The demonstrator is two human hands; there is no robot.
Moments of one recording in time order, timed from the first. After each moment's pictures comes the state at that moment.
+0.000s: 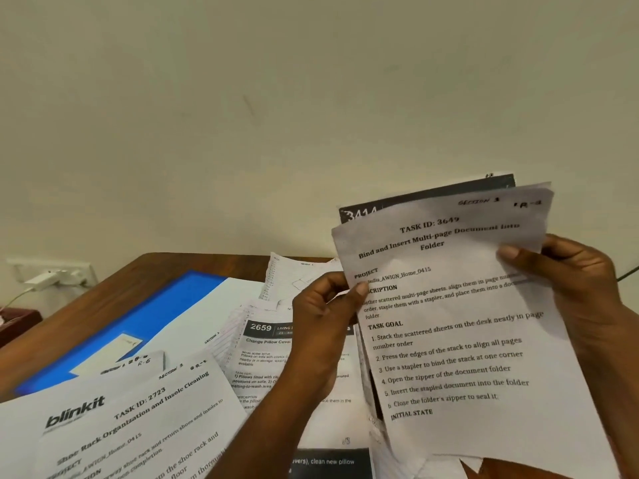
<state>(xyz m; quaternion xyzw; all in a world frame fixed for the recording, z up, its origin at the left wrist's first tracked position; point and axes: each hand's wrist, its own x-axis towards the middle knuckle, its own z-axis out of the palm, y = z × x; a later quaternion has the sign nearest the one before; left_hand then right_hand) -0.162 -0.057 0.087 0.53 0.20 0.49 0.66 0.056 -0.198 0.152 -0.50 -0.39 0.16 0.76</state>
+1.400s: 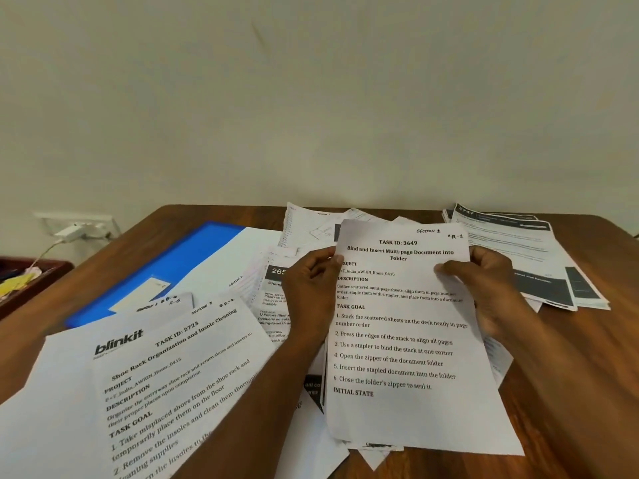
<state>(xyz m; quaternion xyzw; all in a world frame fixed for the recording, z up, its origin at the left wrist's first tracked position) -0.179 -0.015 0.011 0.55 0.36 0.56 0.50 0.032 -0.130 0.040 -0.64 -0.26 0.25 0.68</state>
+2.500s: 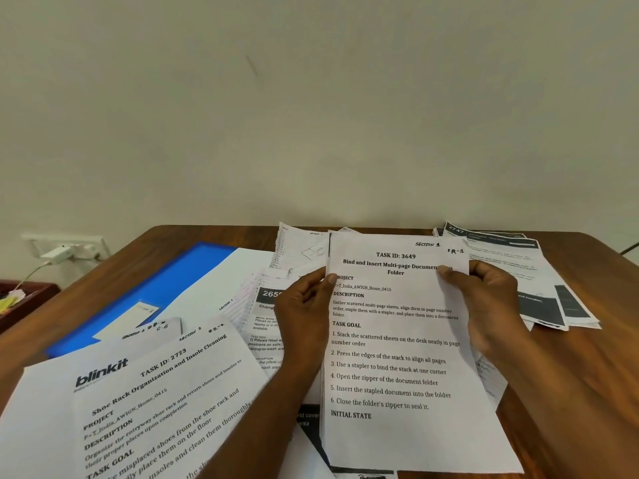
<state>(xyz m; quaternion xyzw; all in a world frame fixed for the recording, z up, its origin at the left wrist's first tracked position) -0.177 -0.023 0.016 0.52 0.33 0.58 0.53 0.037 -0.126 0.041 -0.56 -0.23 0.21 0.77</state>
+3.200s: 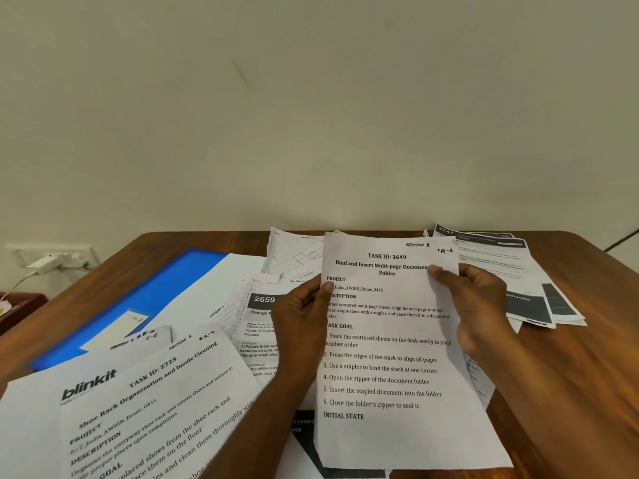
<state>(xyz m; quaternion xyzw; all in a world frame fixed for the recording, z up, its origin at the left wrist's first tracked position) -0.177 -0.032 0.015 0.57 0.32 0.56 0.51 0.030 -0.126 0.044 -0.57 -0.18 0.21 0.77</state>
